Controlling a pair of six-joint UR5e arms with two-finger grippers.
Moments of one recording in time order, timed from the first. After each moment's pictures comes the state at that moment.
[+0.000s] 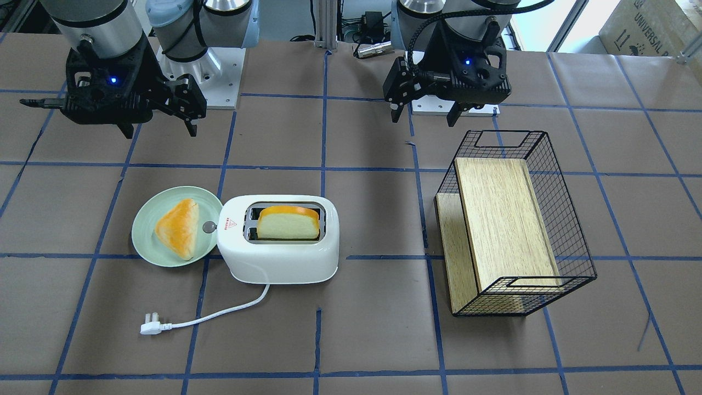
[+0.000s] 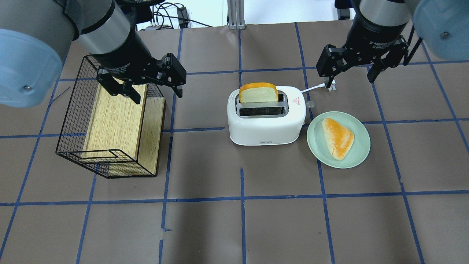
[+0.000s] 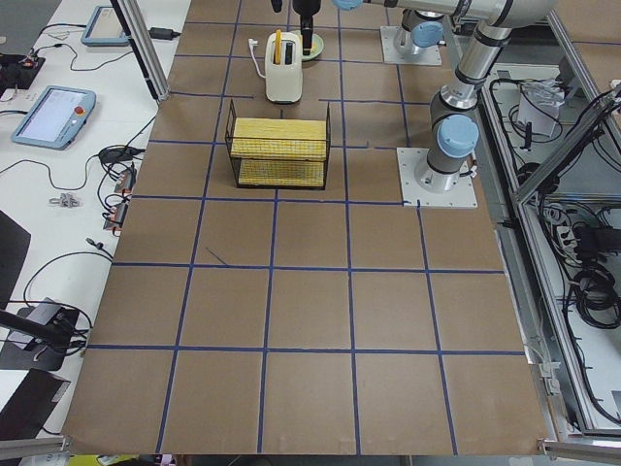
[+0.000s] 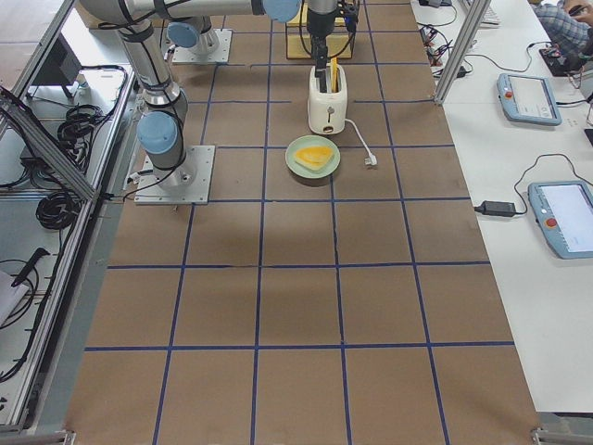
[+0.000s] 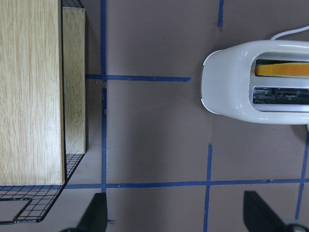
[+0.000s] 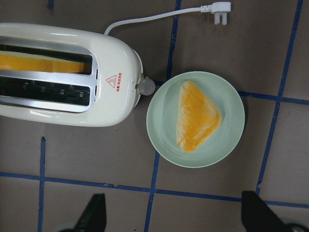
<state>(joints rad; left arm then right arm) -1.68 -1.54 -1.56 -1.59 1.45 -0.16 1.59 -1.56 1.52 -1.51 -1.59 -0.03</state>
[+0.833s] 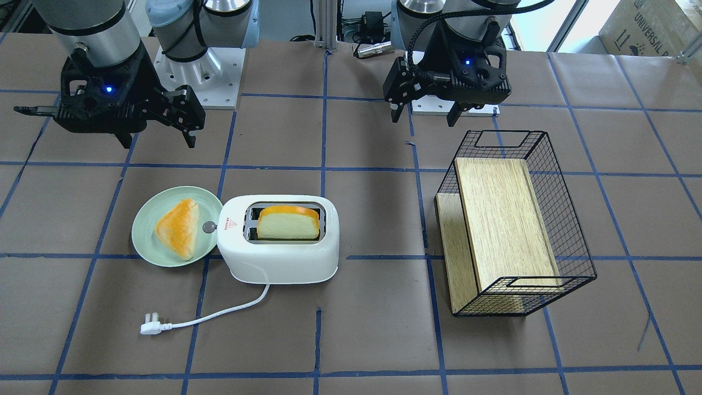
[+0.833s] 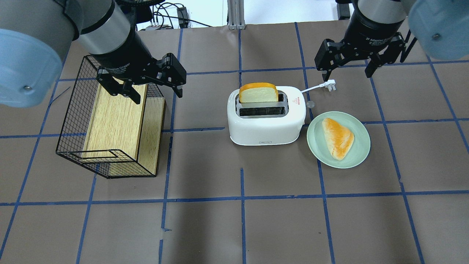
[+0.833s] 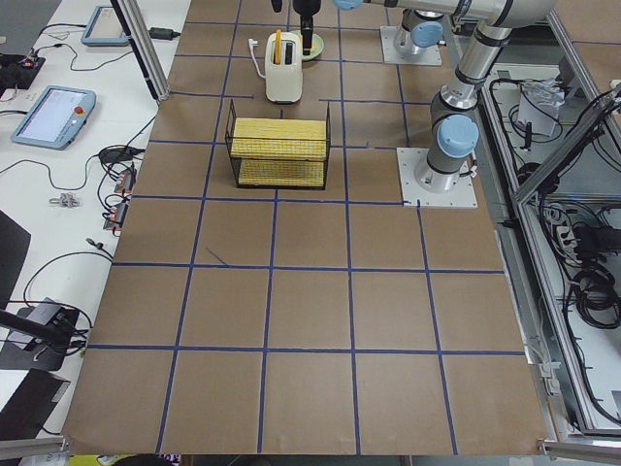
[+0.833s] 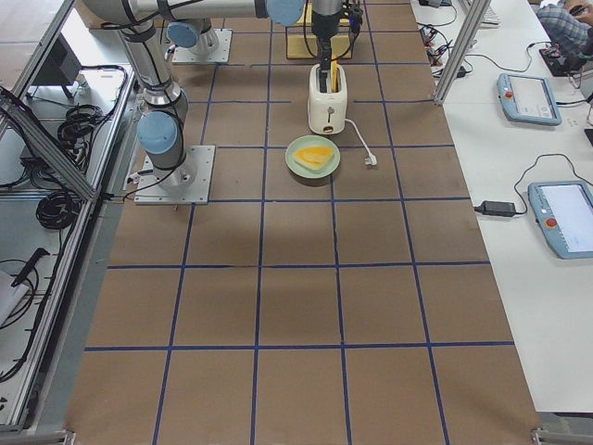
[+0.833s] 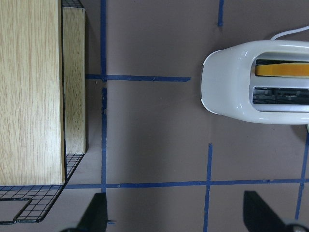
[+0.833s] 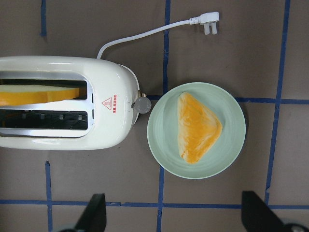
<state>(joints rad) -1.68 -1.54 -1.56 -1.59 1.45 -0.16 1.59 -1.54 1.52 -1.57 -1.58 -0.03</state>
